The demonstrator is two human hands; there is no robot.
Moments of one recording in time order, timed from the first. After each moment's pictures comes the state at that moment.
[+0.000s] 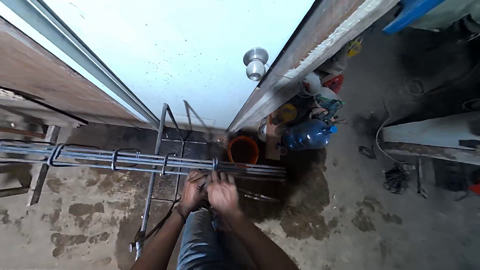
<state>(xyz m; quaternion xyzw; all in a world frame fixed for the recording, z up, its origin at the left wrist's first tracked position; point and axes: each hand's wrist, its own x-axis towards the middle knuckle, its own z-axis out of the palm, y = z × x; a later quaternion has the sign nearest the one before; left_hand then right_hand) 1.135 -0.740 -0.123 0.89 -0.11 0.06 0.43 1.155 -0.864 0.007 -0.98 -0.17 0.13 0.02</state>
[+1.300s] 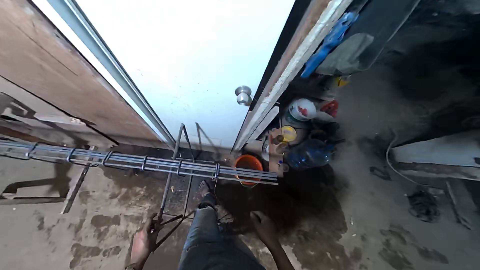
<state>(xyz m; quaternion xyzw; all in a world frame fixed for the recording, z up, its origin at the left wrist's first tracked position) 0.937 -0.592 -0.068 0.92 0.21 -0.09 0.33 1.023 -1.043 -0.021 -0.84 0.20 0.32 0.39</state>
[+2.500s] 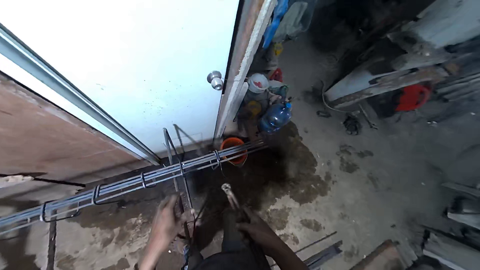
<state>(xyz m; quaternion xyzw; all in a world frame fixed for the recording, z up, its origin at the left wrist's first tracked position) 1.057 -0.563 0.096 0.91 -0.08 -0.19 0.35 0.939 -0.843 0.105 -0.60 0.31 0.31 0.67</state>
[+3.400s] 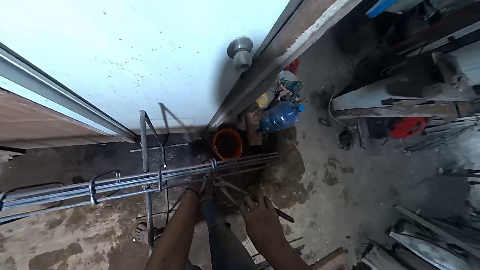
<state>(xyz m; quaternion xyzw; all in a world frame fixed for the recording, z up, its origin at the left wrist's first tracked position) 1.196 -0.761 -0.194 0.65 0.20 -0.27 0.68 1.086 -0.892 0.056 -0.96 -0.08 0.25 -0.08</state>
